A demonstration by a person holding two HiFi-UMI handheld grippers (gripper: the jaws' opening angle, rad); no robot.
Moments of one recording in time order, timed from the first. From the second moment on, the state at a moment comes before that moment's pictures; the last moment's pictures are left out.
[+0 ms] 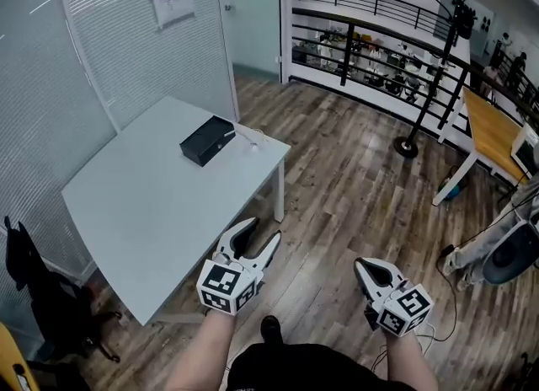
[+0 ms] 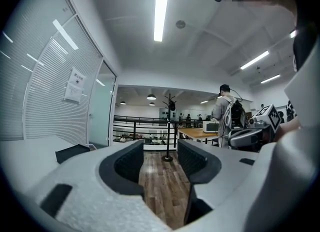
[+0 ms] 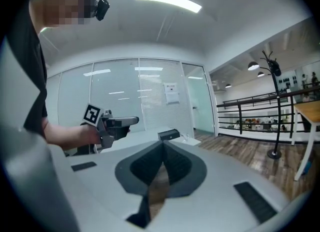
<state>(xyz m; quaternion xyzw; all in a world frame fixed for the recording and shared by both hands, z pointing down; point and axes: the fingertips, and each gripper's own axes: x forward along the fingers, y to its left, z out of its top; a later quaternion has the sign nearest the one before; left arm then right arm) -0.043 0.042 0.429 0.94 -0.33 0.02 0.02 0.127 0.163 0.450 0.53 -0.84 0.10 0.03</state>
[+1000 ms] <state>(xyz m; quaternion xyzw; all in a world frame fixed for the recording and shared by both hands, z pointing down) -0.086 -0.172 0.481 0.93 -0.35 0.06 0.09 0.078 -0.082 0.494 0.46 -0.88 0.14 0.05</state>
